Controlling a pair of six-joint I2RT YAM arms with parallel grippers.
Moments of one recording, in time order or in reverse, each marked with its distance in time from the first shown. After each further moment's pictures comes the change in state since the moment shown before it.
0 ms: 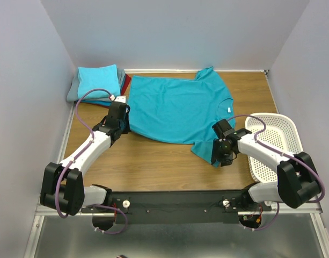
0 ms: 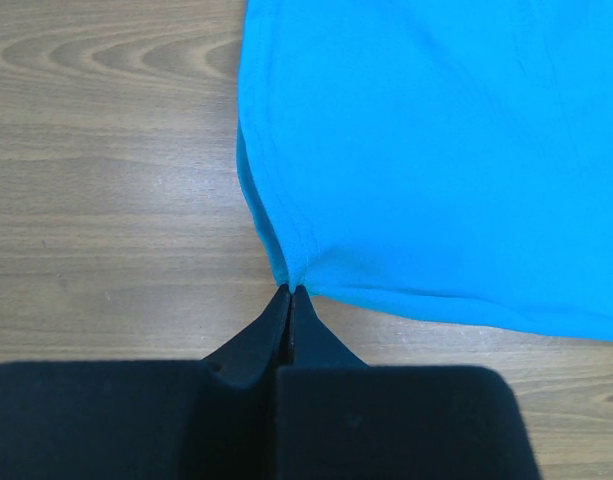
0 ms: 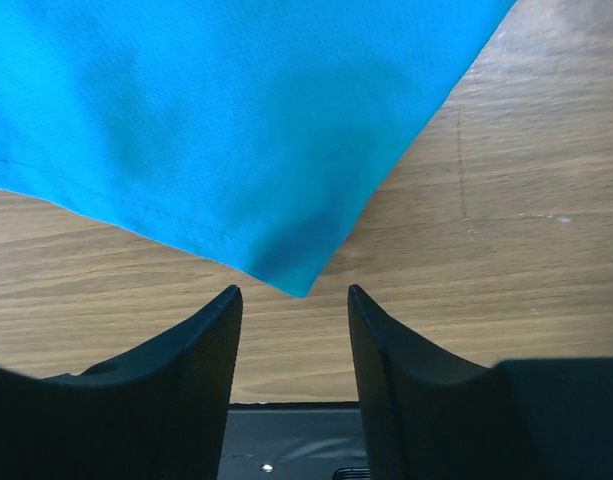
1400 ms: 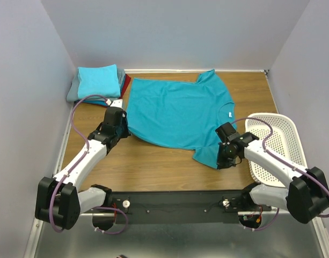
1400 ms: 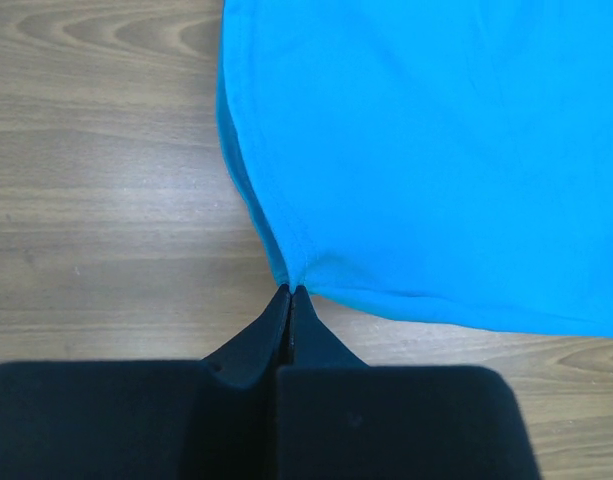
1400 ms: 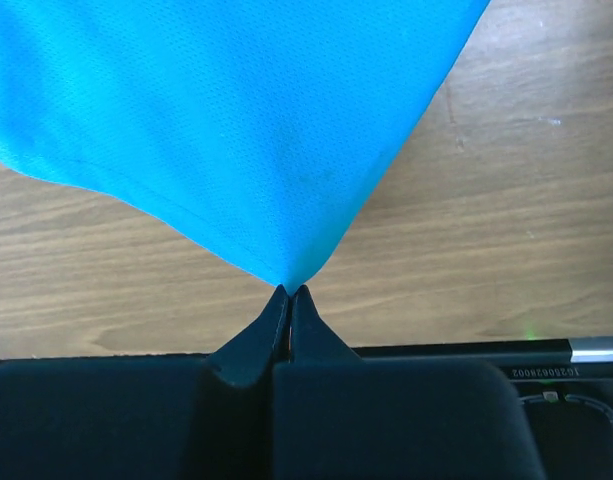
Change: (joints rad) left arm 0.000 -0.125 -0.077 0.007 0.058 -0.057; right arm 0.035 -0.149 -0.026 -0.110 -0.011 0.070
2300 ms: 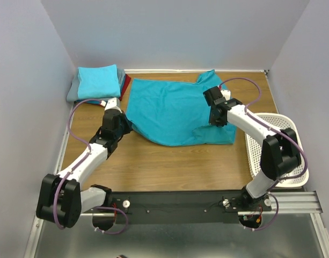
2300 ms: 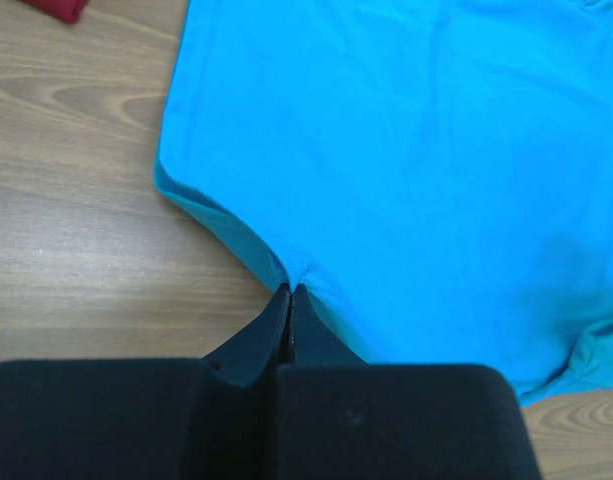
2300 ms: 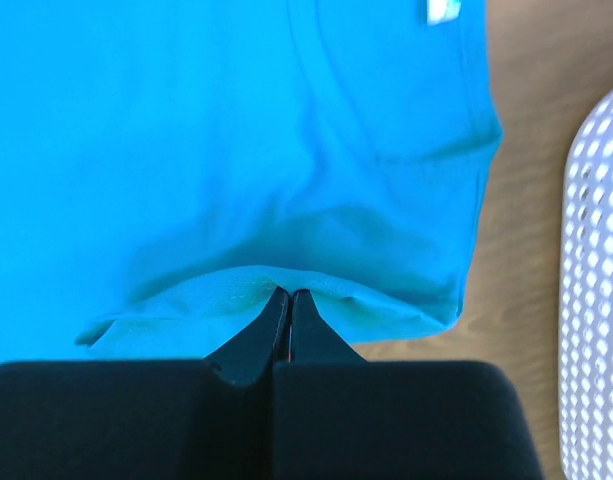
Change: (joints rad) left arm 0.023 -0.011 -0.127 0.338 0.045 -0.177; right arm -0.048 0.444 0.521 0.146 0.397 -0.153
